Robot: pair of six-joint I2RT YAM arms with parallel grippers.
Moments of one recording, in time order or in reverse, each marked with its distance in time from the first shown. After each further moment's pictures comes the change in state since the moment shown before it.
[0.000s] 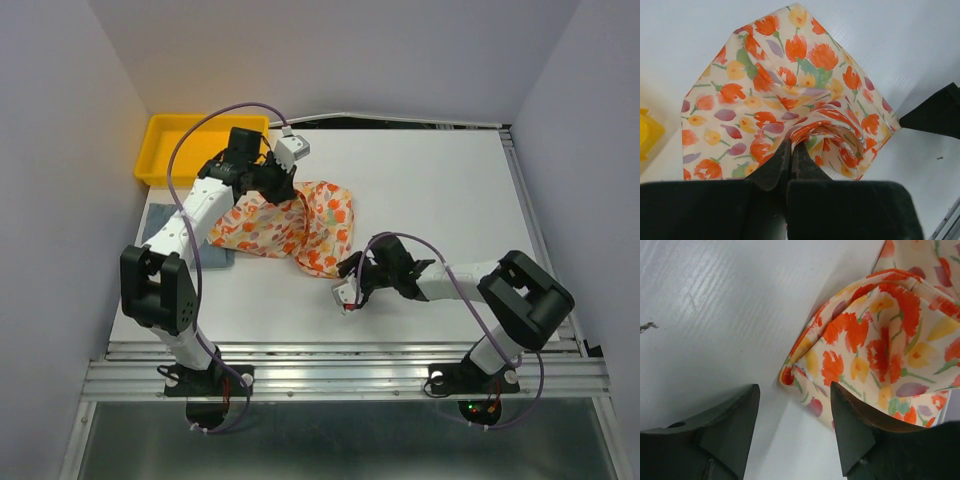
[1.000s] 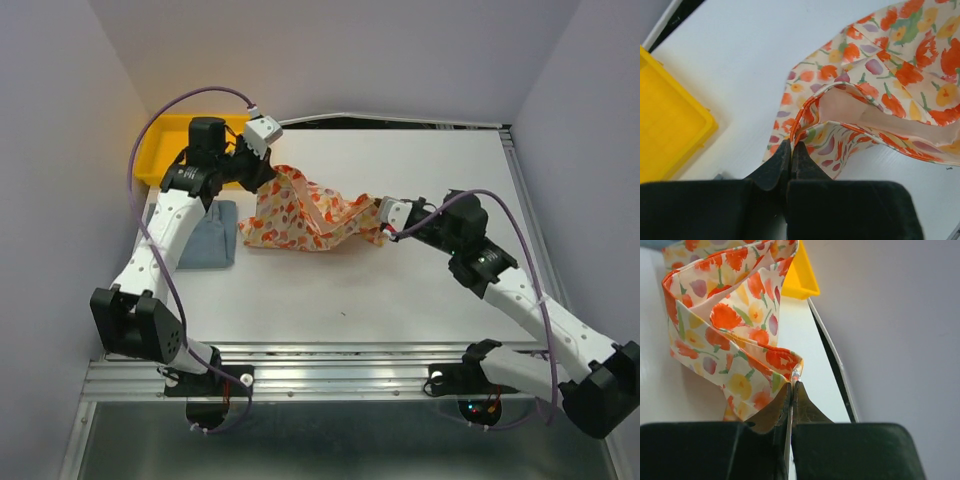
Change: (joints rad) left arm 0.097 -0.151 0.007 0.015 0.026 0.008; right arm -0.183 -0.493 0.203 -0.084 0.090 0.473
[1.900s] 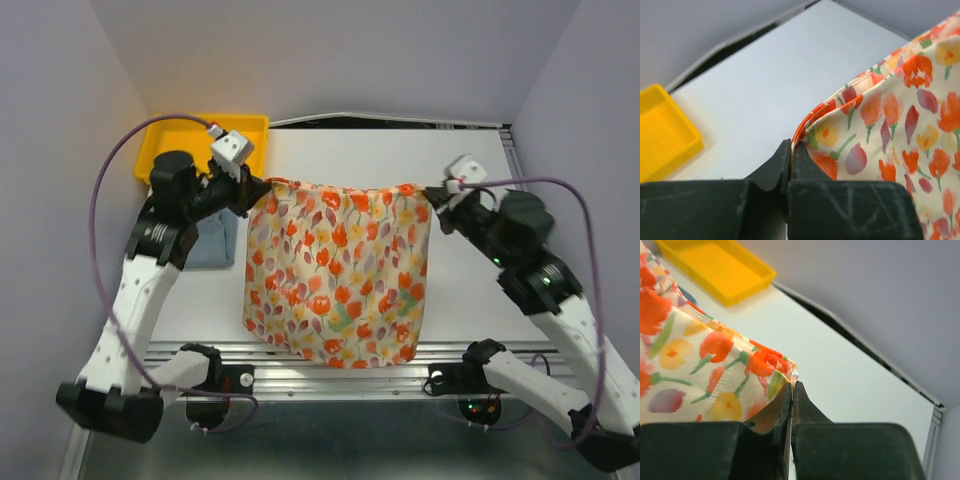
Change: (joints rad) left arm -0.013 -0.546 -0.236 0.090 0.045 -0.278; right arm -0.038 -0.332 0.354 -0.516 0.351 0.597
